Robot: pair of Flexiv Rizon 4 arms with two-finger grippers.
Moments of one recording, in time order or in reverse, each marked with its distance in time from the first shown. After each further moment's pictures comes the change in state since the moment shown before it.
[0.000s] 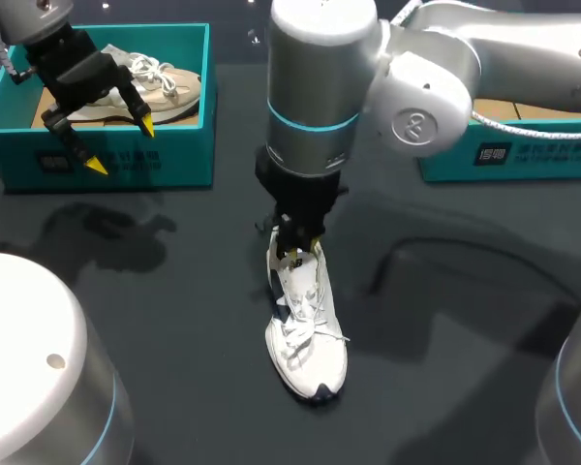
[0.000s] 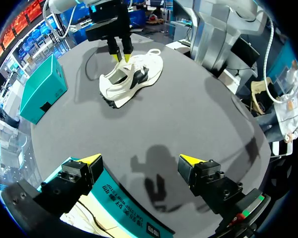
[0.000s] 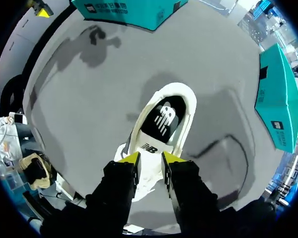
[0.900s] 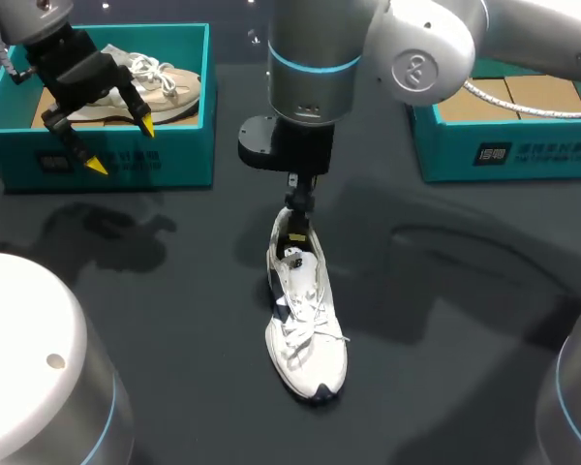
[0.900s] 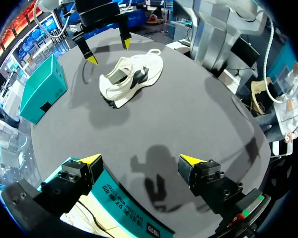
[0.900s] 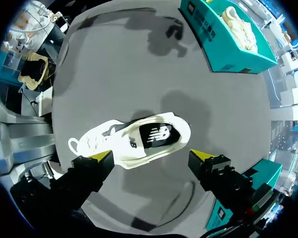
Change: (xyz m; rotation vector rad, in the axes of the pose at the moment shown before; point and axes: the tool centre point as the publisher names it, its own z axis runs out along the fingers) left arm 0.000 0.000 0.000 0.000 0.000 0.000; right arm -0.030 0.030 -0.030 0.019 0.028 -0.829
